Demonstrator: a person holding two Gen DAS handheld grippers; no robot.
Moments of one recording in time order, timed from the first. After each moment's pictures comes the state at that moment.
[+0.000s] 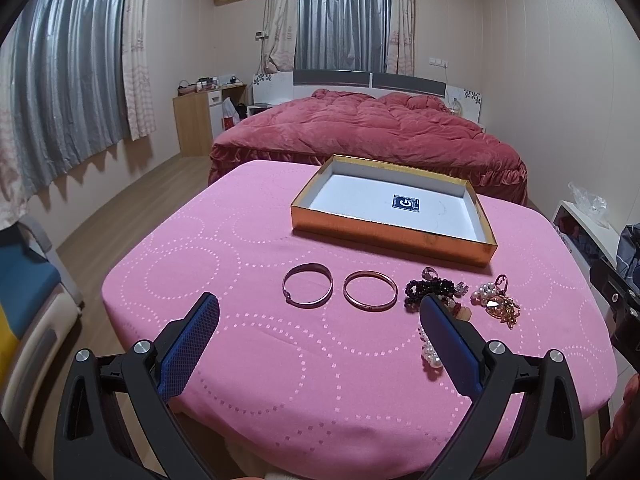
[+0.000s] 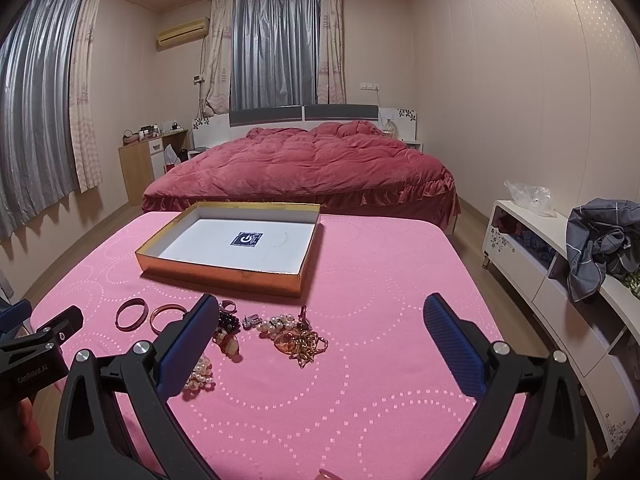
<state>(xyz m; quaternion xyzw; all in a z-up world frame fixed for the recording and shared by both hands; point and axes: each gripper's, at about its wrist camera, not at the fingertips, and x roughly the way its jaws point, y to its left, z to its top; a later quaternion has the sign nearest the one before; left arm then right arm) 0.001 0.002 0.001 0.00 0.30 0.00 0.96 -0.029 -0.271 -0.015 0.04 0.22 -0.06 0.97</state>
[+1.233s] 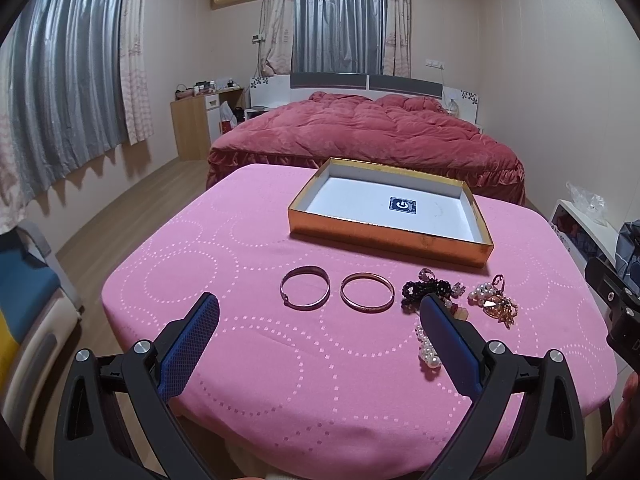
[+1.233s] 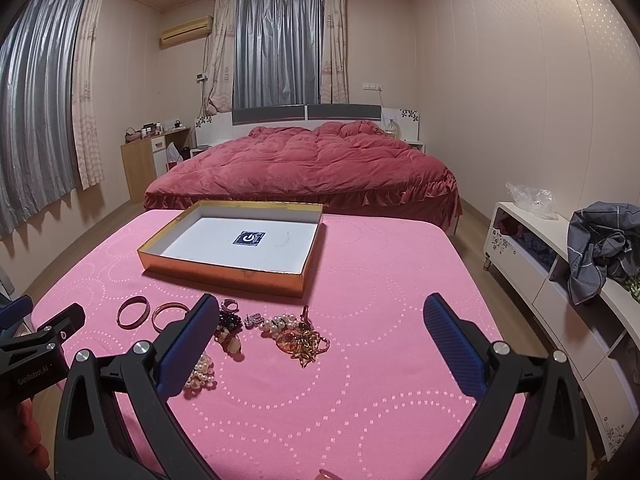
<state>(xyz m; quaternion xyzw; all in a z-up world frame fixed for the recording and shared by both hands) -0.001 -0.001 0.003 0.00 0.29 0.00 0.96 -0.026 -0.271 -0.013 0.03 0.22 -0.06 0.97</state>
